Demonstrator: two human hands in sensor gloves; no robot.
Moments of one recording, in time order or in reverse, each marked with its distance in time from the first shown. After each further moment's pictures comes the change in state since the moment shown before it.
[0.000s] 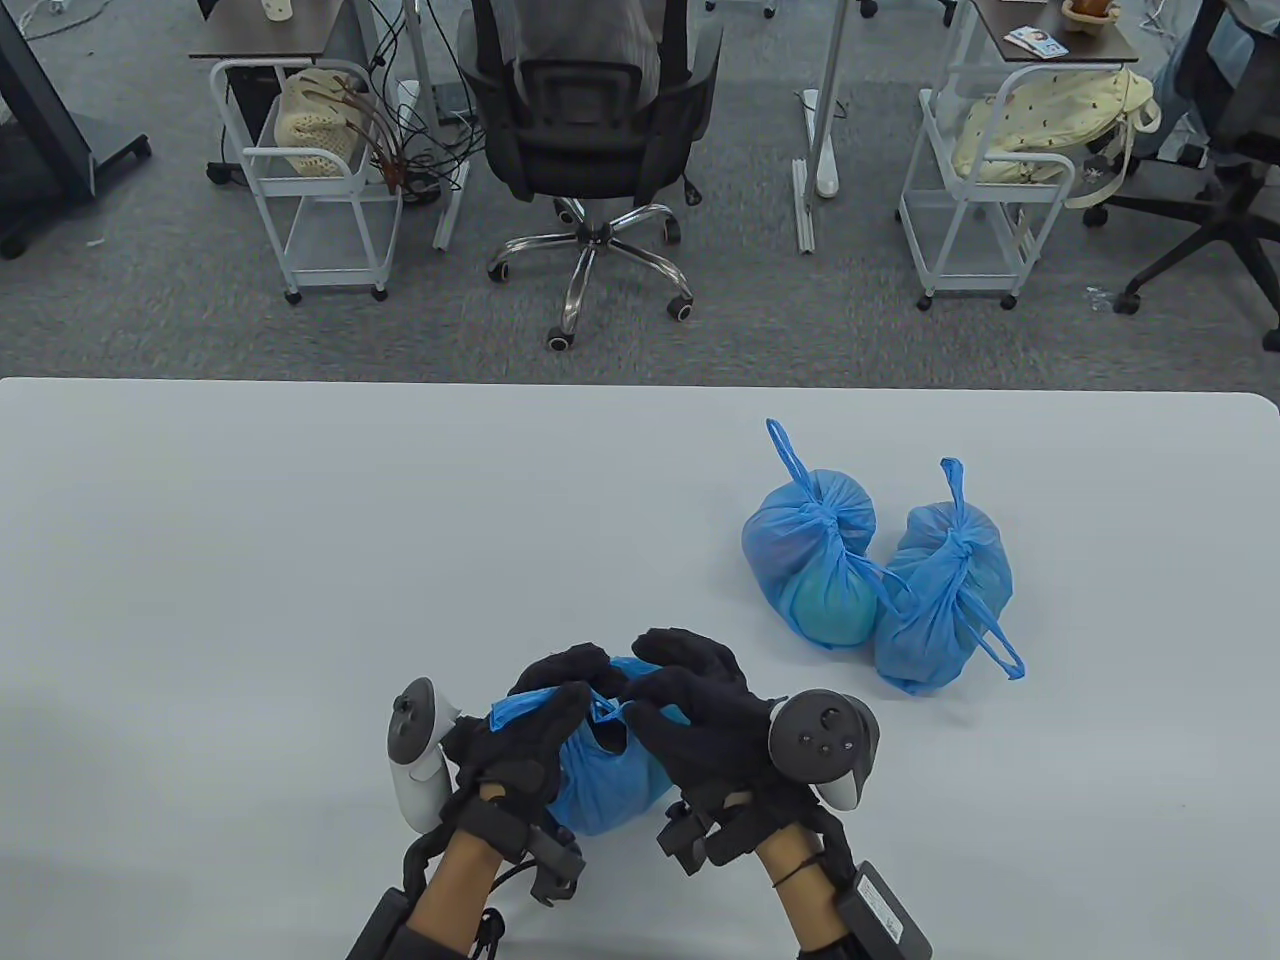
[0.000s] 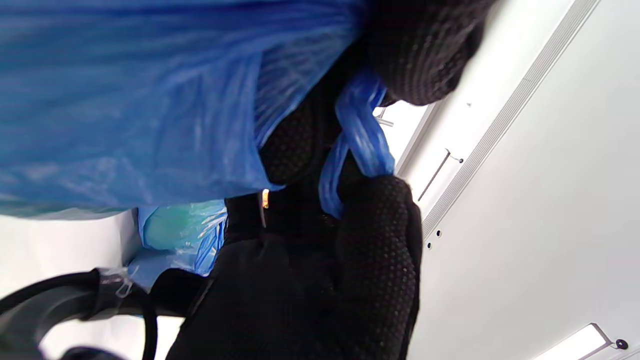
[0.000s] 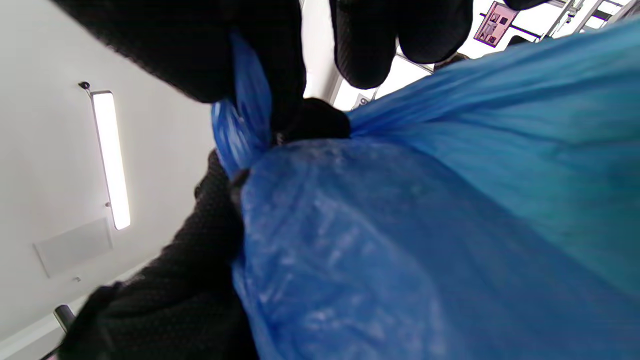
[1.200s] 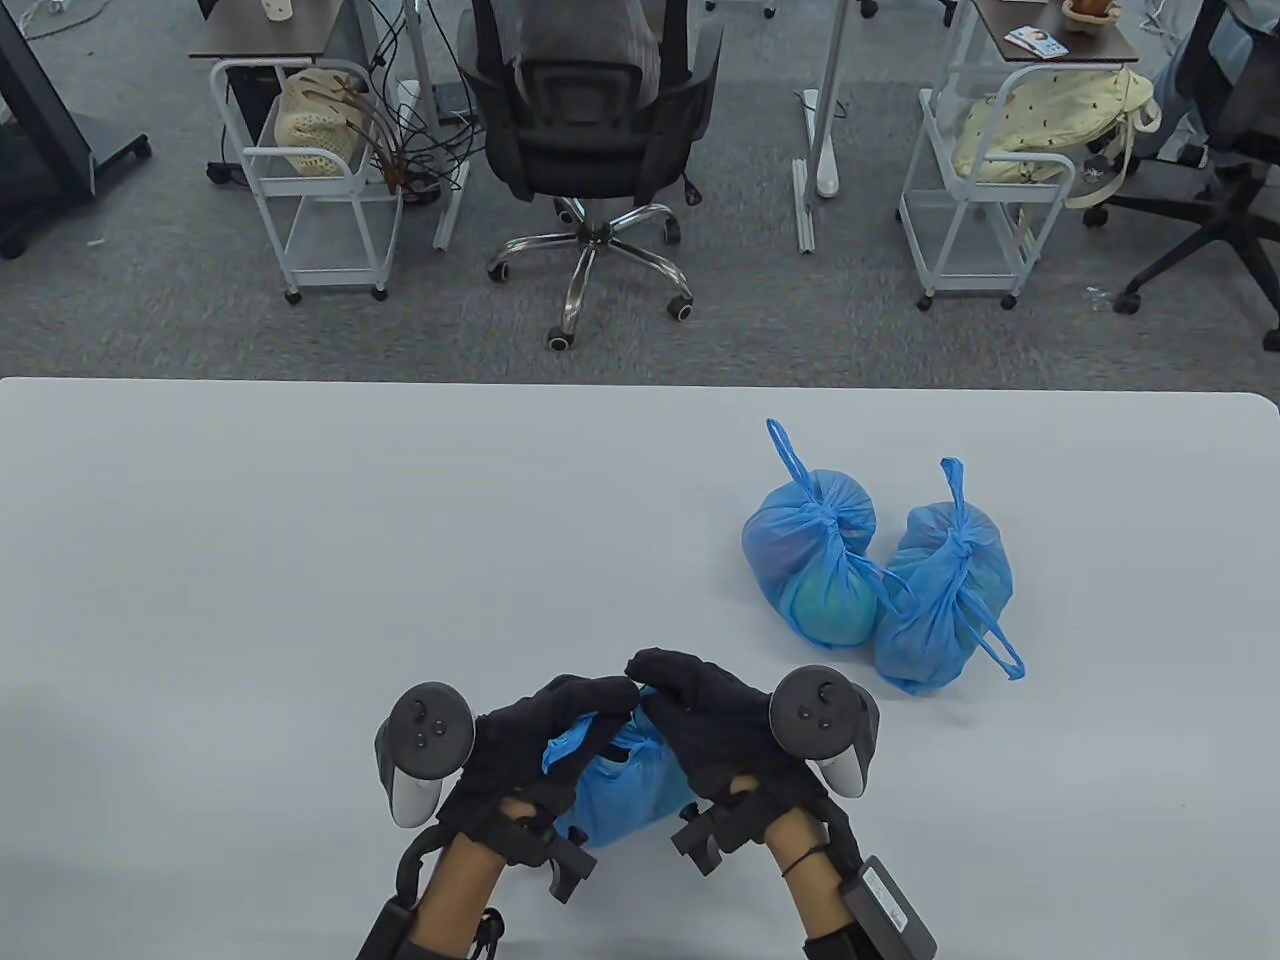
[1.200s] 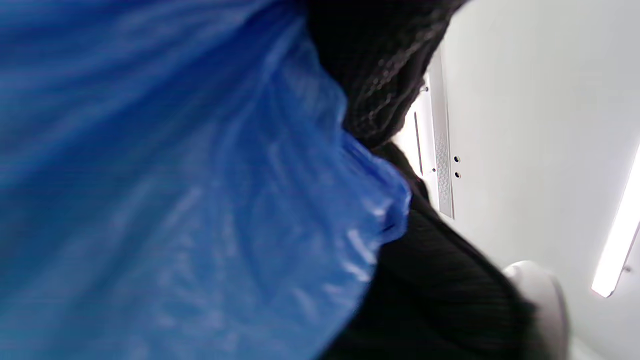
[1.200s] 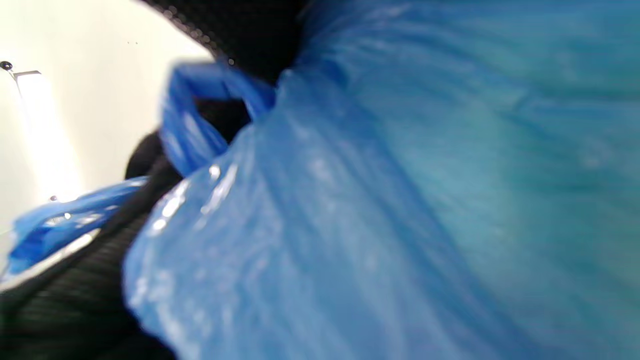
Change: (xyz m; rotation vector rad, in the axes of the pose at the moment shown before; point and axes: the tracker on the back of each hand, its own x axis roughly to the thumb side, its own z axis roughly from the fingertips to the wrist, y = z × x) left_hand 0.040 -0.016 0.005 0.073 -0.165 -0.743; right_hand -0.023 0.000 -0.002 0.071 0.127 -0.037
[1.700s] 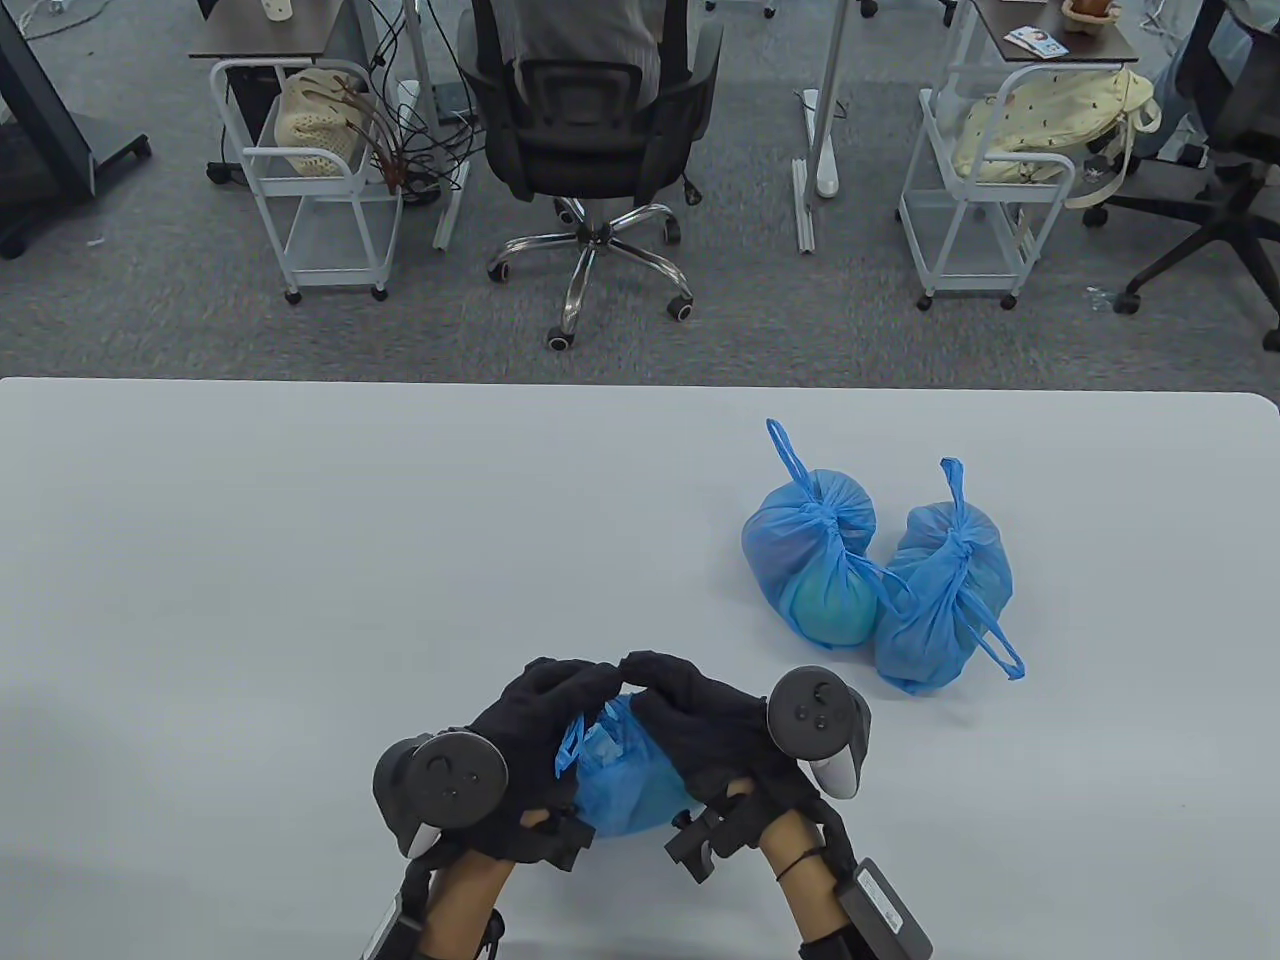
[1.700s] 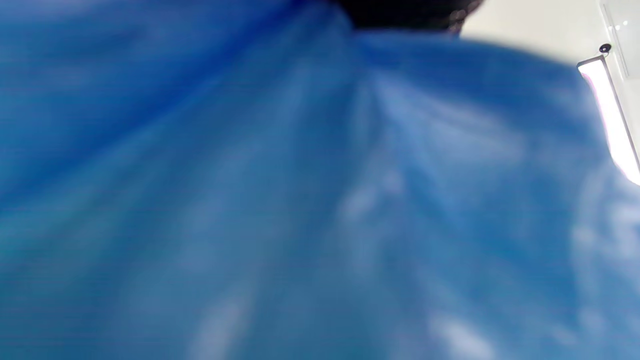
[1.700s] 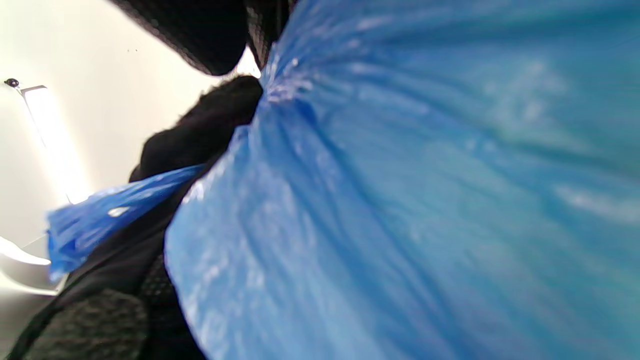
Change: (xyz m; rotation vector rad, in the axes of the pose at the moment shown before) left_hand 0.016 0.001 0.009 0.207 -0.112 -0.362; right_hand -0.001 0.006 0.001 0.022 0.002 -0.074
